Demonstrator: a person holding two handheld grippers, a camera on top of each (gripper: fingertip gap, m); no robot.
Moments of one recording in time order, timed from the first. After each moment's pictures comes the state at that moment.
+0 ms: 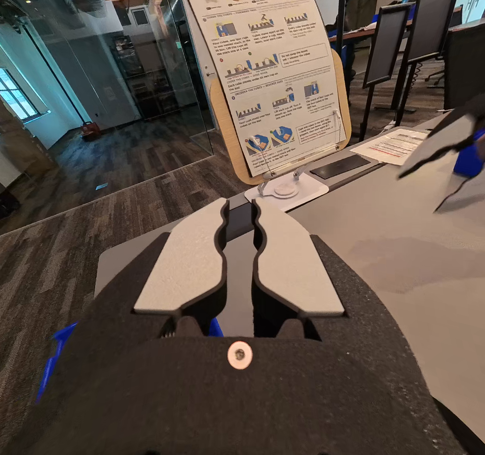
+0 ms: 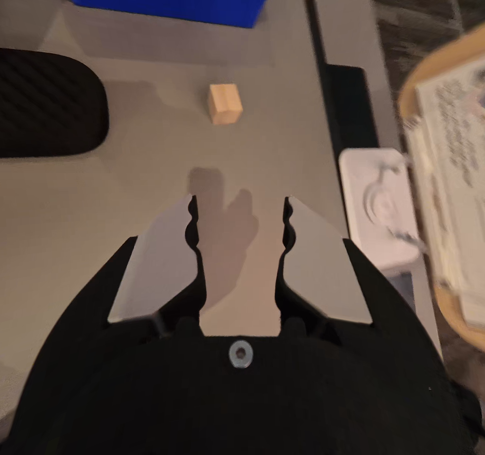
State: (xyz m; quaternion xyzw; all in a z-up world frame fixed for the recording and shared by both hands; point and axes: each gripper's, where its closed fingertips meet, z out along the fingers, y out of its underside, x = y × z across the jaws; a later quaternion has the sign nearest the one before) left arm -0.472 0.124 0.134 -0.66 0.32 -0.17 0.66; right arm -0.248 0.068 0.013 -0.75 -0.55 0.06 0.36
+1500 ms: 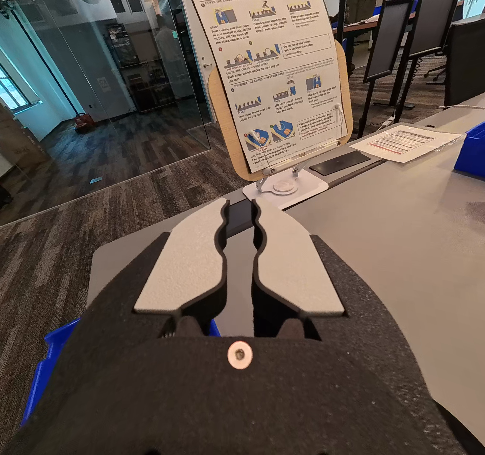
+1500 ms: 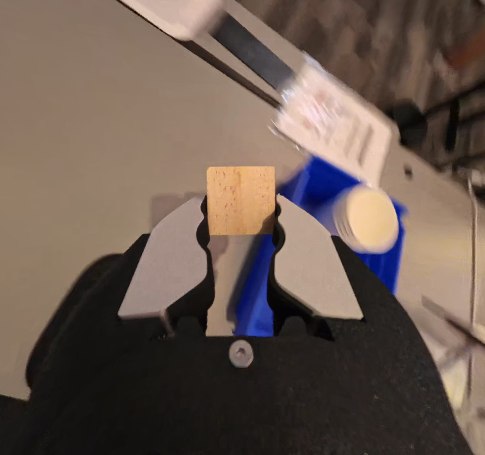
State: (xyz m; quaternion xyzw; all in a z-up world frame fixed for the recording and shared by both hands) left arm -0.466 0.135 0.129 -0.67 0.32 -0.18 0.65; right arm 0.068 -0.055 0.057 -0.91 -0.13 -0.11 0.37
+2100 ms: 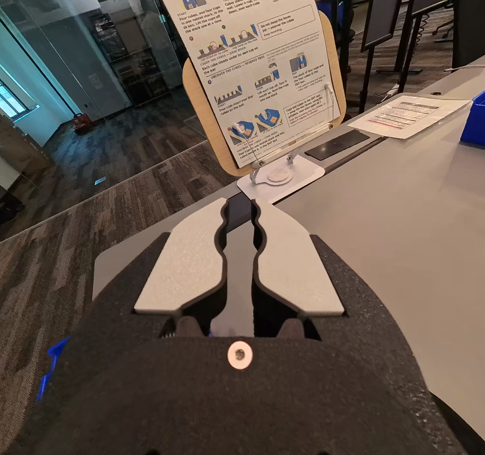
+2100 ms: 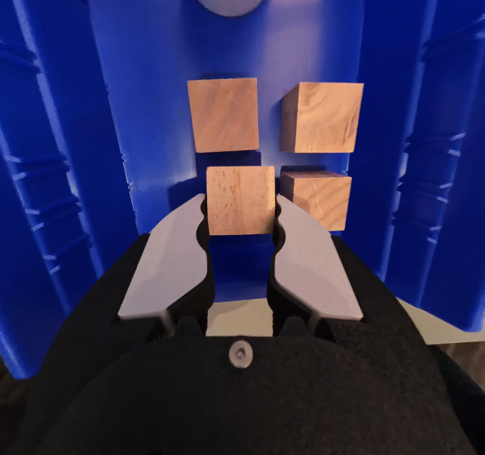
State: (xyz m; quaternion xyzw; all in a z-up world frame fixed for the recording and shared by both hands) left arm -0.433 0.126 0.124 -0.68 0.36 -0.14 0.63; right arm 0.244 -0.157 -0.131 -0.98 0.13 -0.05 0.14
